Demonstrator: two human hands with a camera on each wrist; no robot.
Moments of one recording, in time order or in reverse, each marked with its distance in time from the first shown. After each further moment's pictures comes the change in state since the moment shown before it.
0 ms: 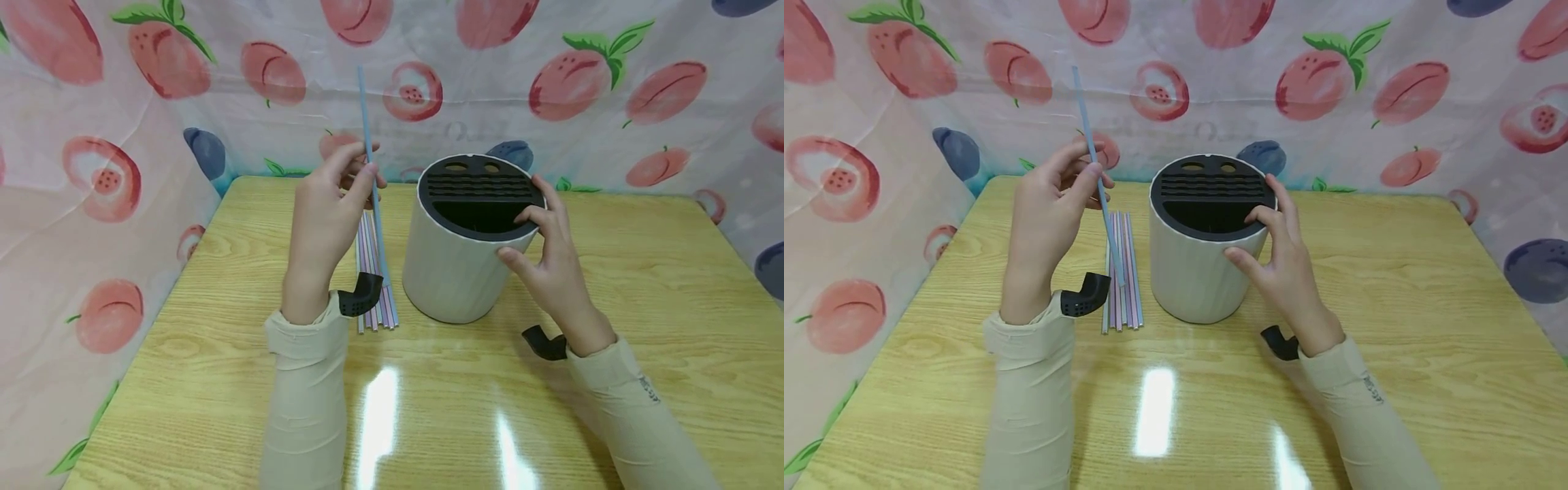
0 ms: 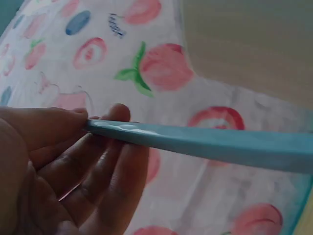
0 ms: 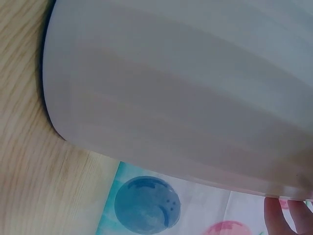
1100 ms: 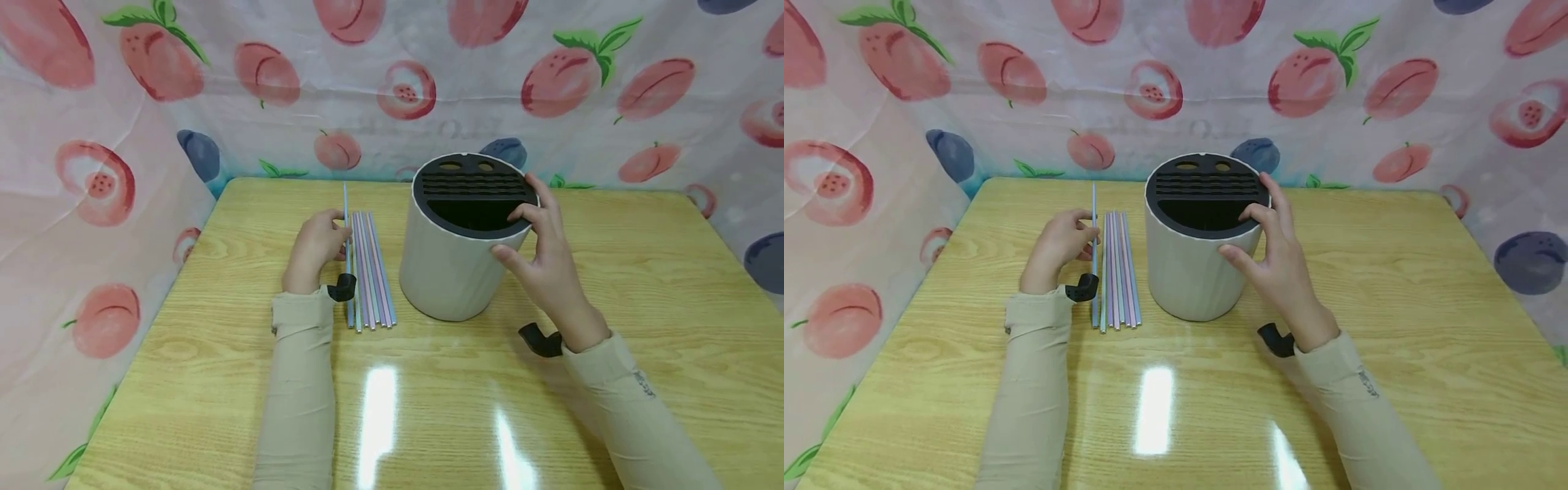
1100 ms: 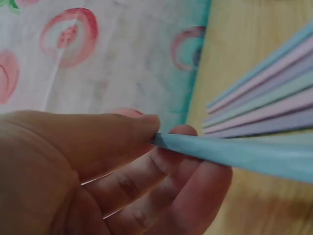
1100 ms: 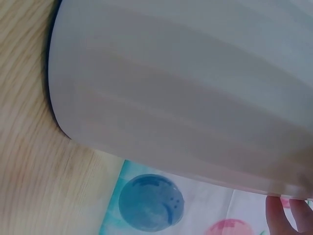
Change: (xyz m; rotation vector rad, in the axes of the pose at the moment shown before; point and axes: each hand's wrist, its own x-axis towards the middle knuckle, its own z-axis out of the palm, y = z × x) left_hand 0.008 -0.121 0.012 0.200 -0.392 -0.635; right_hand -0.001 -0.001 -0.002 -0.007 -0.011 0.030
